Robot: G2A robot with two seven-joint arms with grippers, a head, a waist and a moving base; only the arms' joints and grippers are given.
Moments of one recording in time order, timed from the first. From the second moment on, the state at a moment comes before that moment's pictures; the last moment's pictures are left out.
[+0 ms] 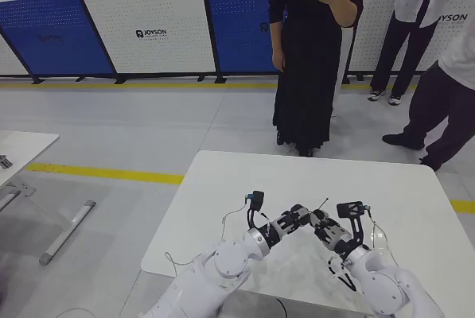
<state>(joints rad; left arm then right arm) 1.33 -1.29 -0.94 -1.58 -0.12 -0.07 -0.17 -1.43 -1.23 1.17 -1.65 -0.74 -0.18 0.37</state>
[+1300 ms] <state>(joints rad) 1.36 -1.29 -0.98 -1.64 -0.15 -0.10 -0.17 -1.40 -1.22 1.15 -1.59 -0.74 -0.20 0.42</state>
